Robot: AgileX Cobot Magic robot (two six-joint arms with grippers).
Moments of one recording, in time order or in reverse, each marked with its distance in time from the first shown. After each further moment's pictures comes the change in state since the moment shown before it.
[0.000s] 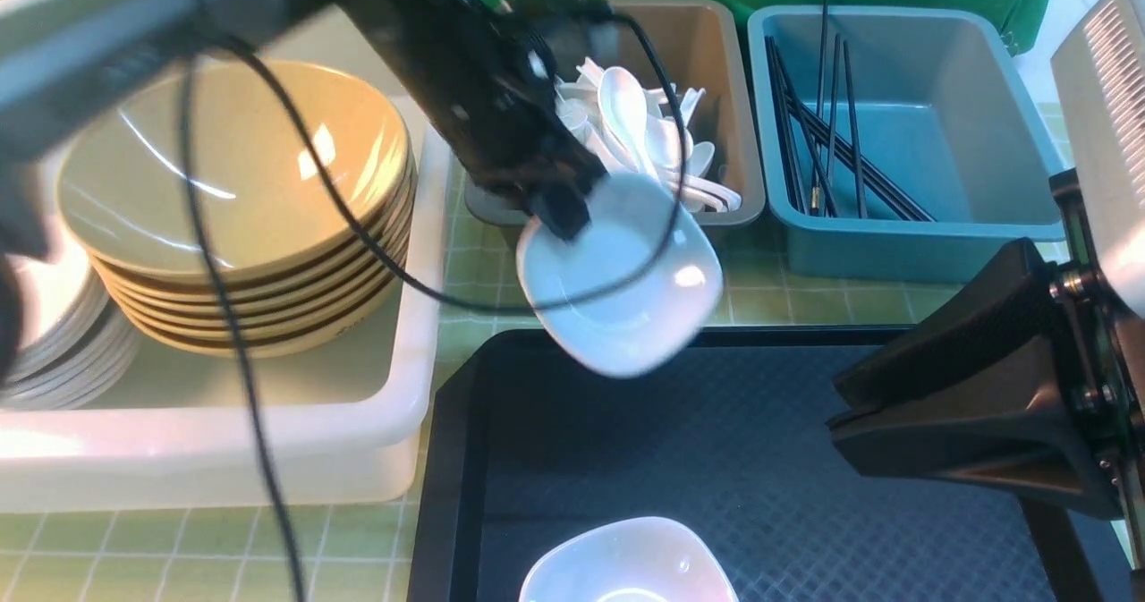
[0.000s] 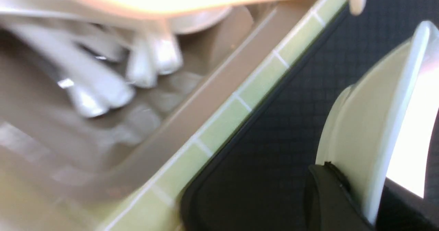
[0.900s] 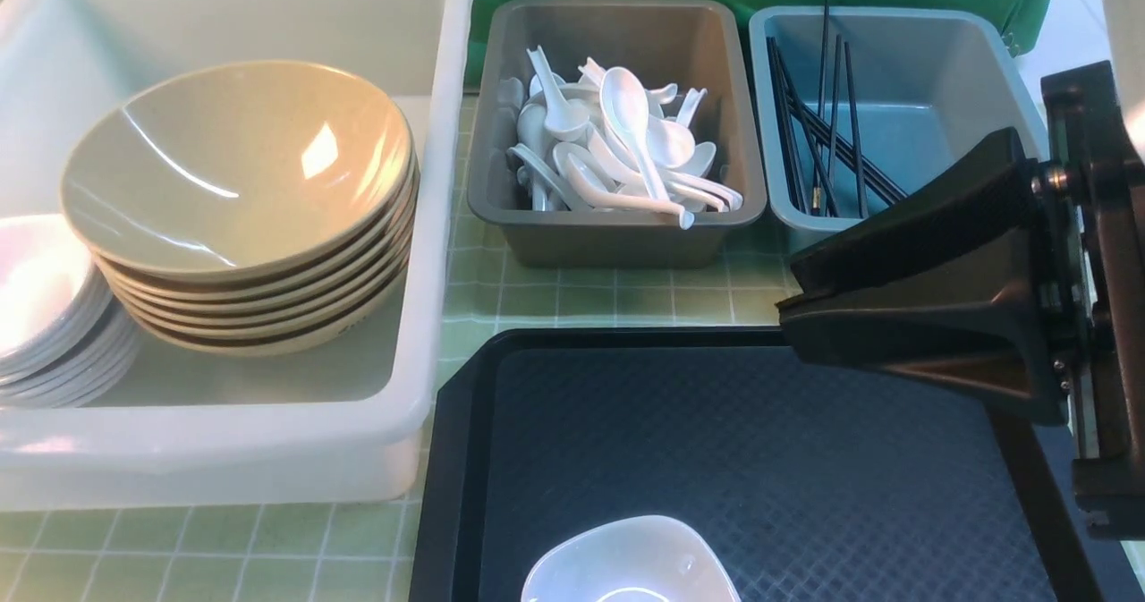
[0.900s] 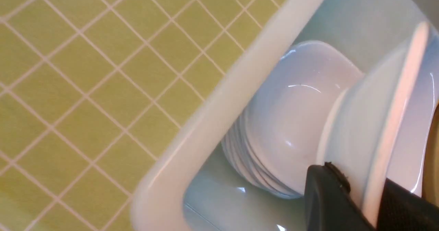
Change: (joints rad) right arm 0.000 0.000 0.000 0.090 -0.168 -0.079; left arm 1.226 -0.608 0.648 -0.158 -0.162 -0.177
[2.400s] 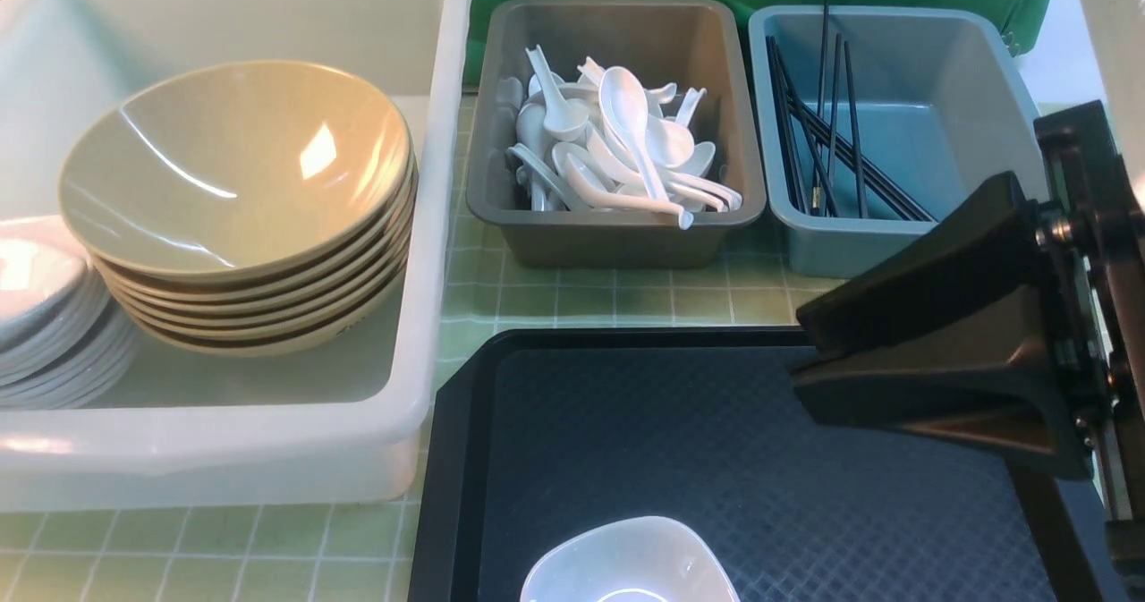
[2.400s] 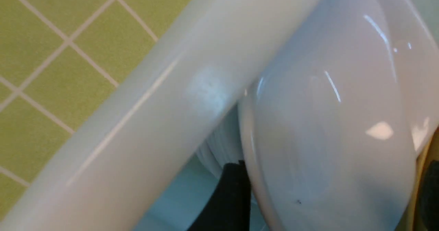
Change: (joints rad) right arm 0.000 0.000 0.000 0.000 0.083 -0.001; left arm -0.171 0.199 0.019 0.027 -0.075 -0.164
